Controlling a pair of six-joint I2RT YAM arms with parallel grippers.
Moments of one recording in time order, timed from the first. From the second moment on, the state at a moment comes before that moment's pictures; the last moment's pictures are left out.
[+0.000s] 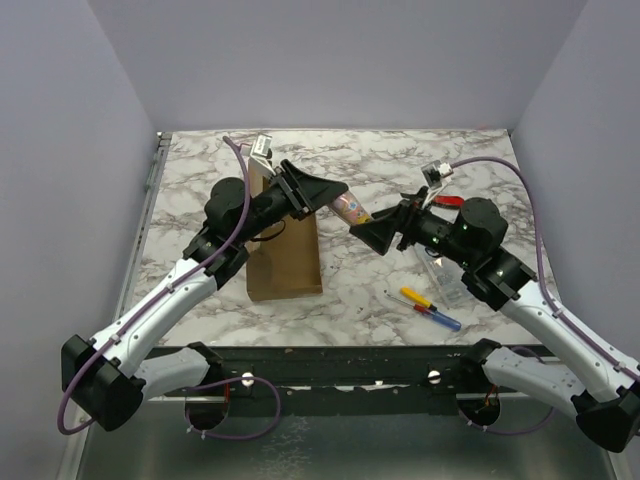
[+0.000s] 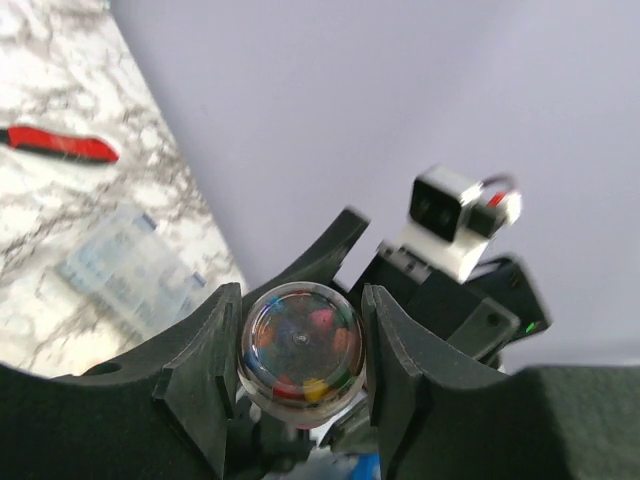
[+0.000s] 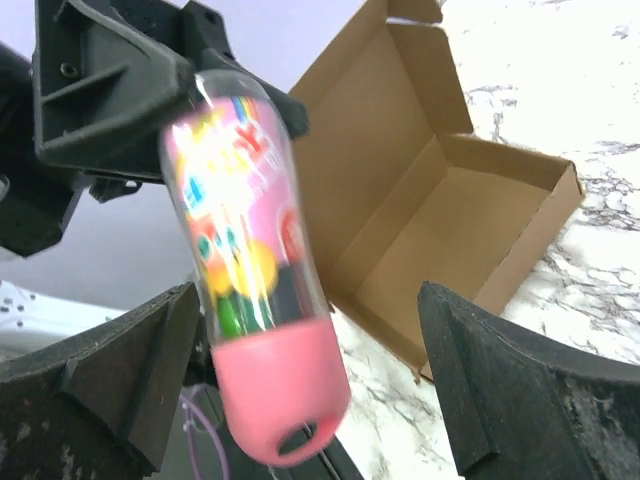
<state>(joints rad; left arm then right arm) -0.61 1.11 0.98 0.22 0.35 -1.09 0.65 0.94 0.93 -0.06 -0.34 0.53</state>
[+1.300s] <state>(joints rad) -0.51 0.95 0.85 0.29 -0.04 -1.23 0.66 1.13 1.01 0.16 0.14 0.72</state>
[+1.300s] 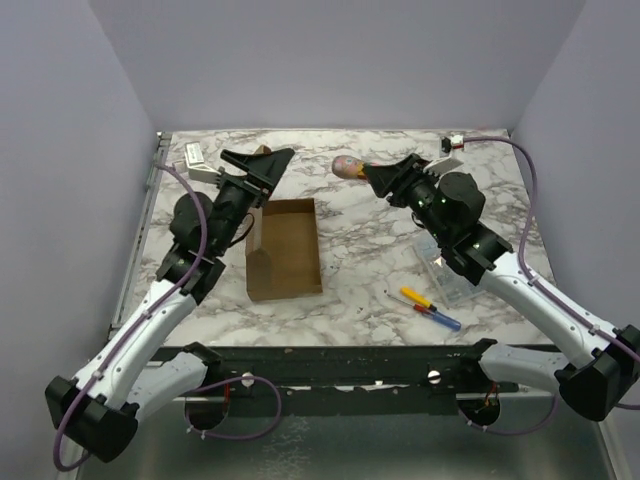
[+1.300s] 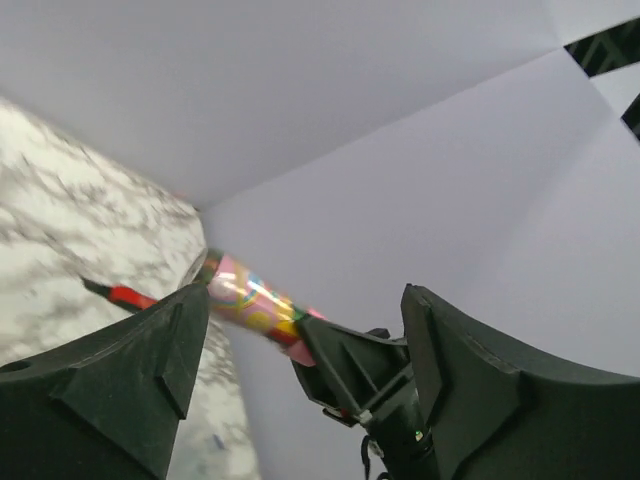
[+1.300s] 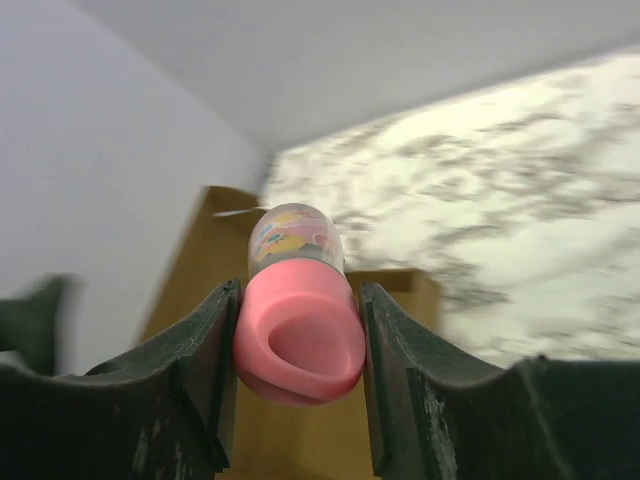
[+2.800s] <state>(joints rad) -0.49 0.66 1.14 -0.32 -0.10 -0.37 0.53 1.84 1.50 -0.71 0.30 0.27</state>
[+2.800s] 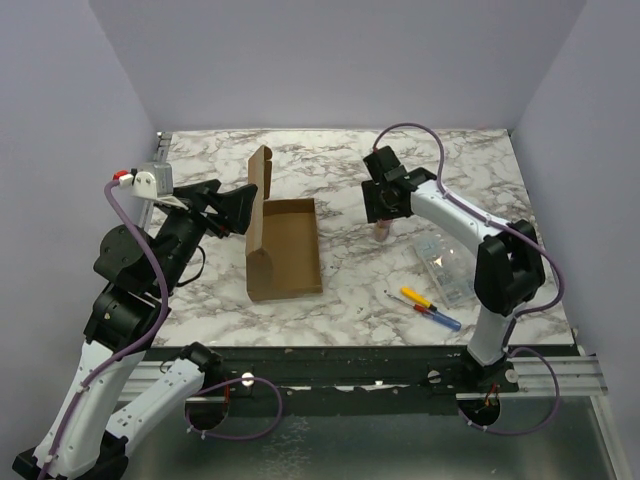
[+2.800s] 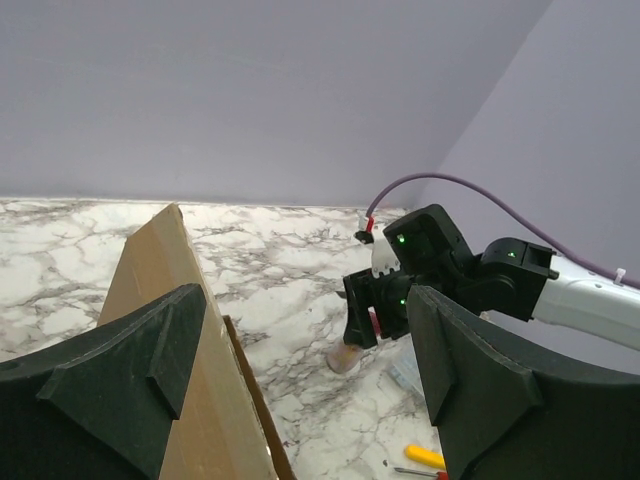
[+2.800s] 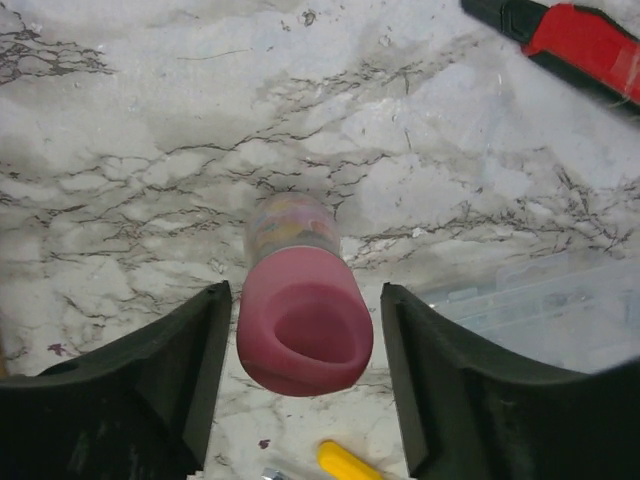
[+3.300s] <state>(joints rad) -0.49 0.66 1.17 -0.33 -0.10 -0.37 0.53 1.26 1.47 -0.72 0.29 0.21</state>
